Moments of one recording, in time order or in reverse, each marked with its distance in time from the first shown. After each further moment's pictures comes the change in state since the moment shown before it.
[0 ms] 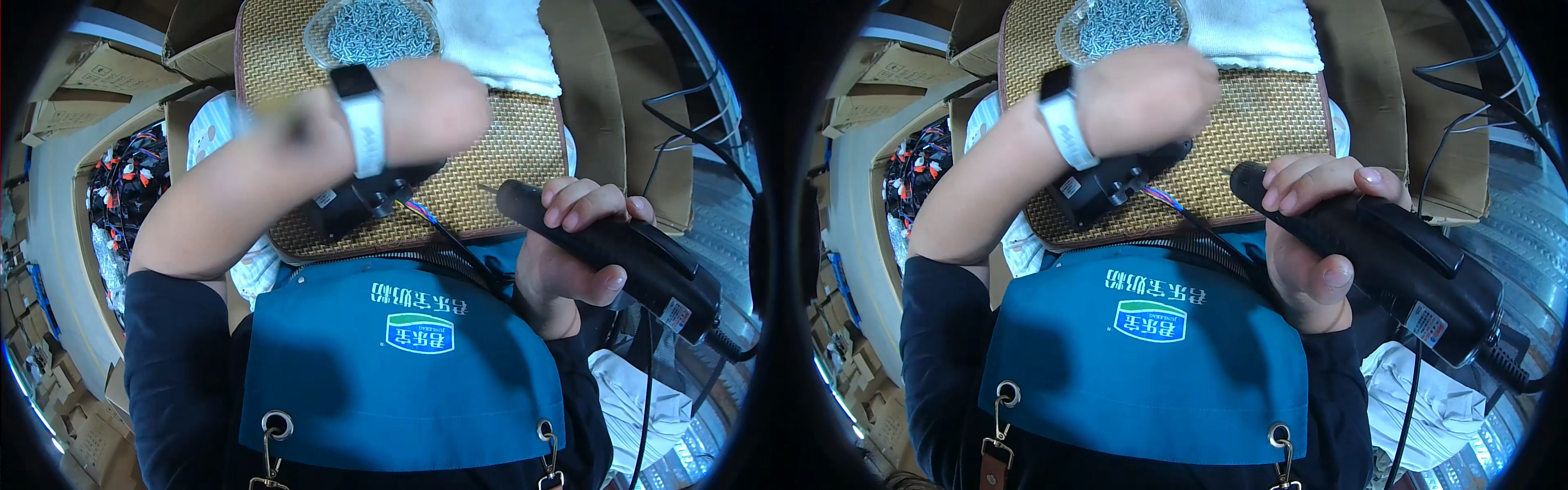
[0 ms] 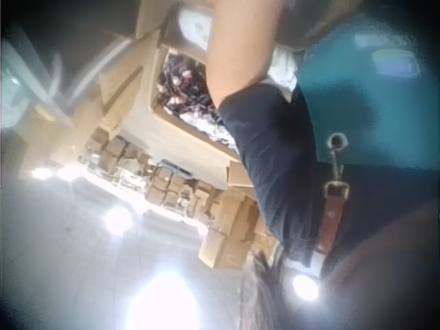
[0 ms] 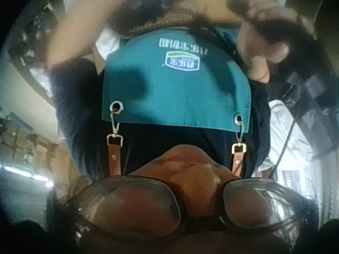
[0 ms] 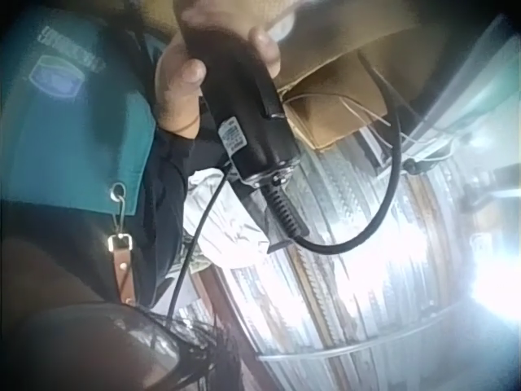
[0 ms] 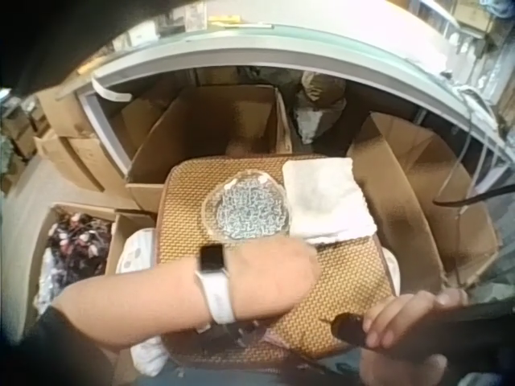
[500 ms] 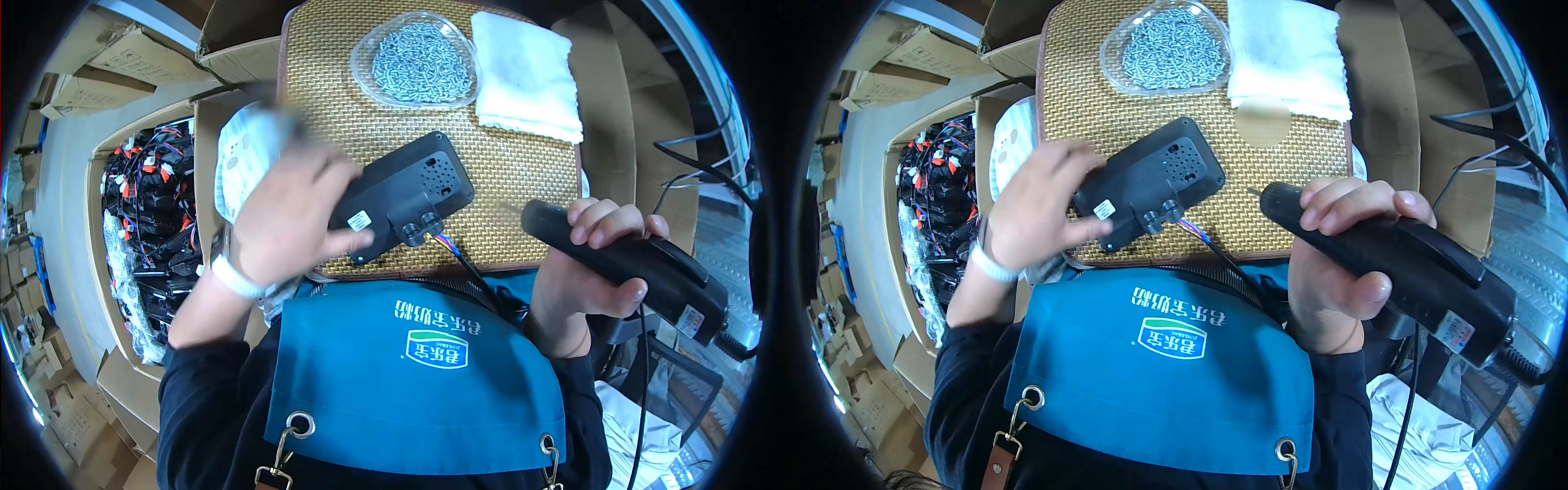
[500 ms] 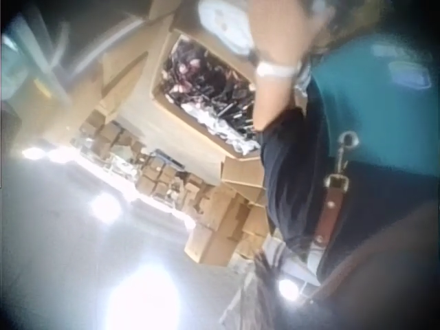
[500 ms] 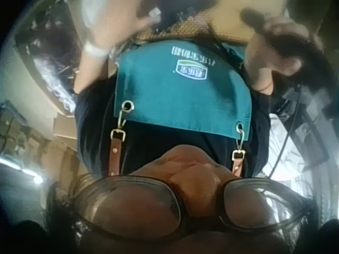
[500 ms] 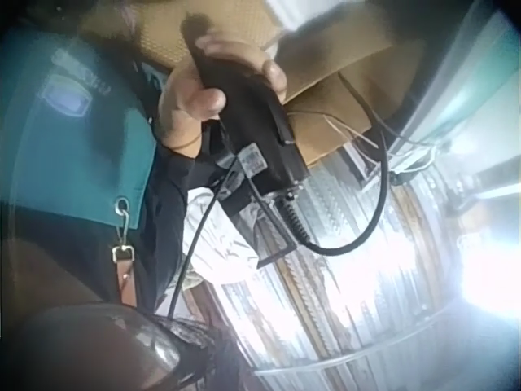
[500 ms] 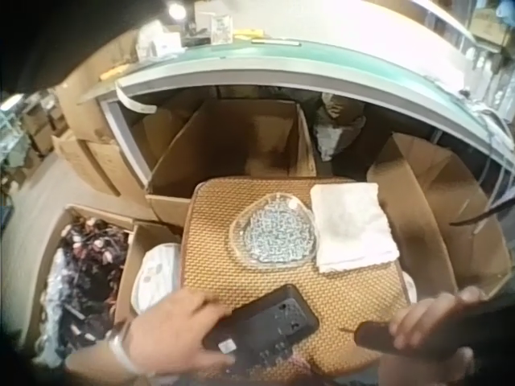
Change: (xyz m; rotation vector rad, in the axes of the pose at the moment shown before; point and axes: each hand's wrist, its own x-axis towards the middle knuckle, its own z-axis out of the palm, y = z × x) left_hand -0.132 0.053 -0.055 -0.183 -0.106 -0.715; right_hand 0.020 0.011 0.008 0.026 0.049 0.020
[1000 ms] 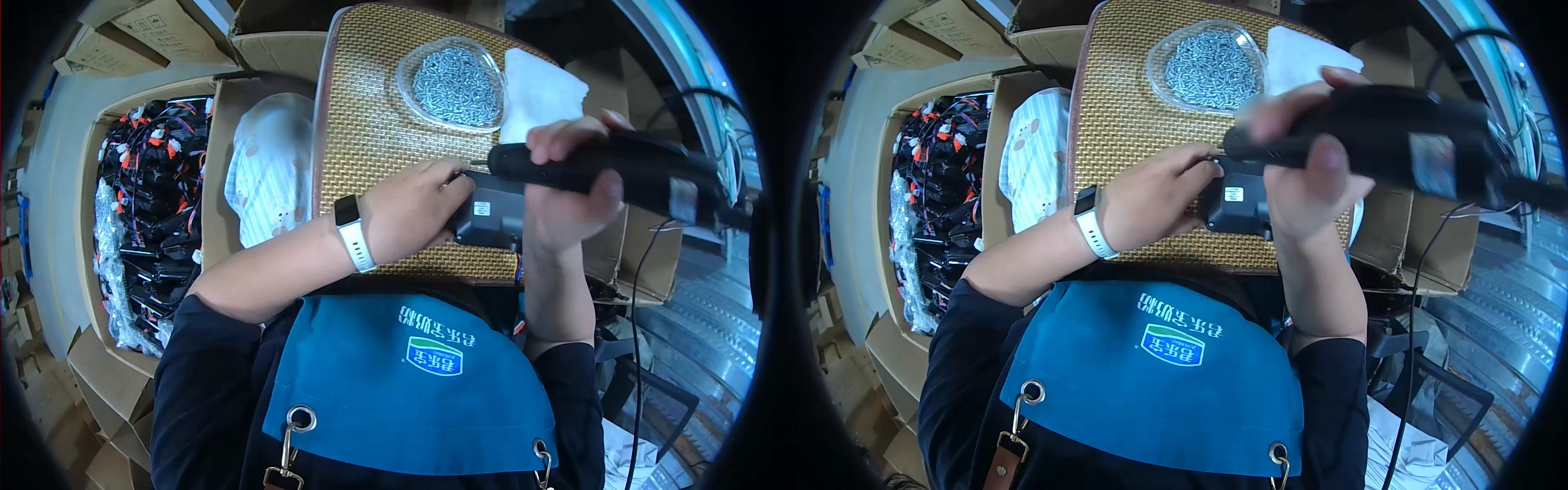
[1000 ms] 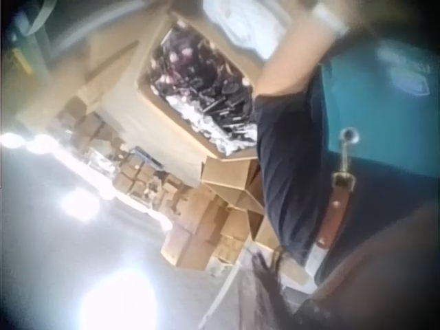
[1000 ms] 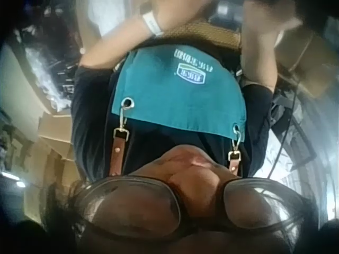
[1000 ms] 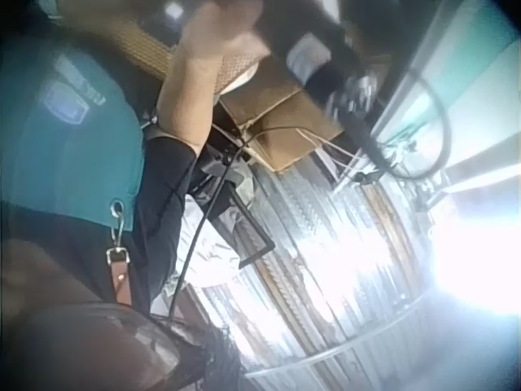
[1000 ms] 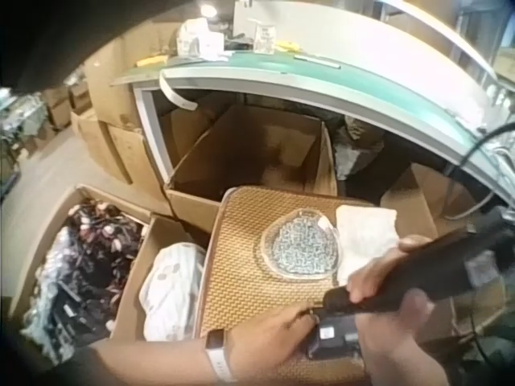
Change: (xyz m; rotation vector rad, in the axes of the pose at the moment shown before) left_hand 0.046 0.022 0.056 -0.311 0.145 0.183; right_hand 0.049 0.053 0.061 0.164 -0.128 0.112
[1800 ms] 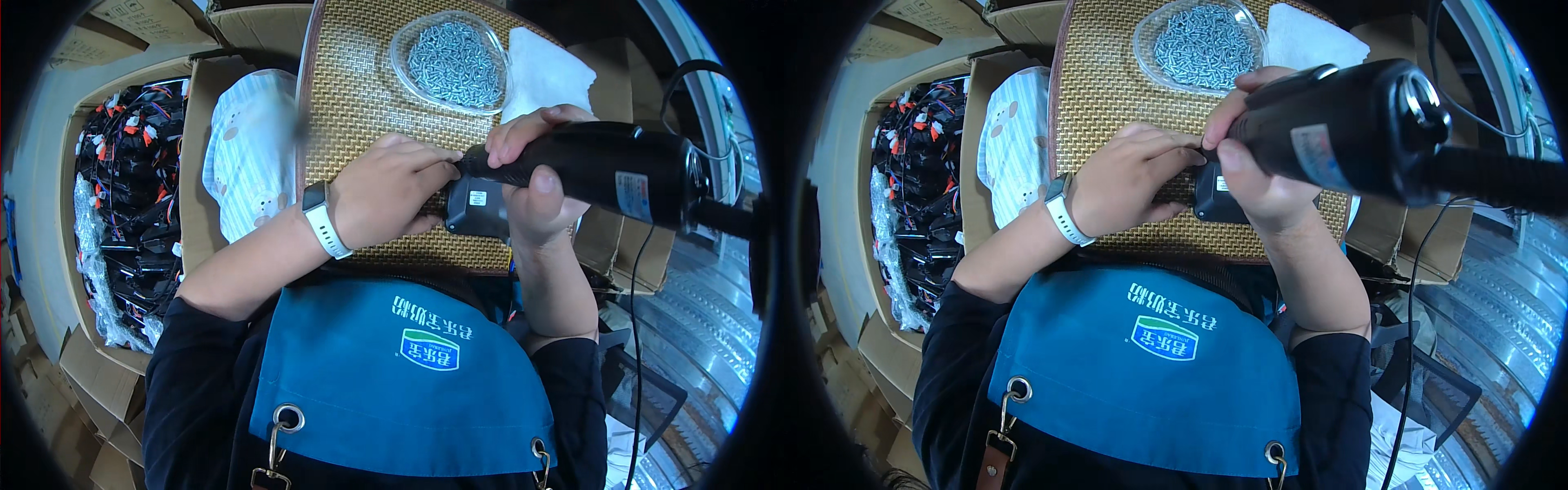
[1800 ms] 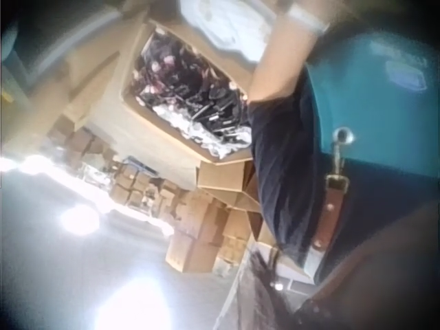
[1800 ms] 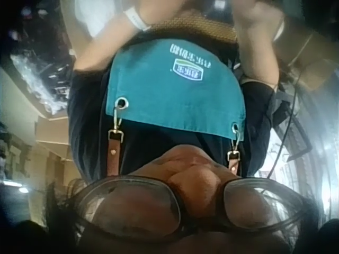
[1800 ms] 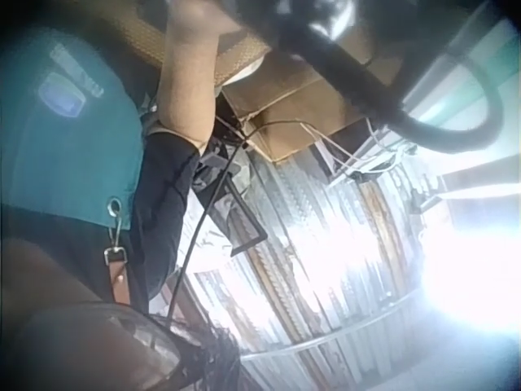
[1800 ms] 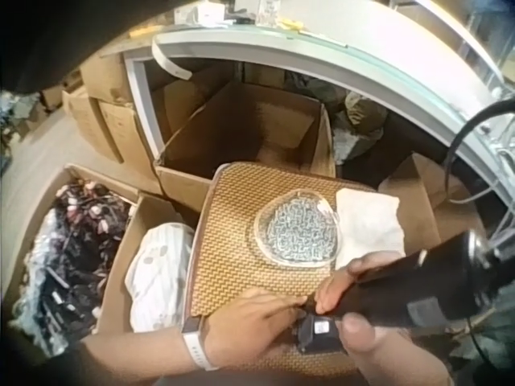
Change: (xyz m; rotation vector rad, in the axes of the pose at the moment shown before) left_hand -0.009 -0.026 0.004 0.046 0.044 0.074; right_hand -0.018 0.013 0.005 -0.233 -0.259 0.191
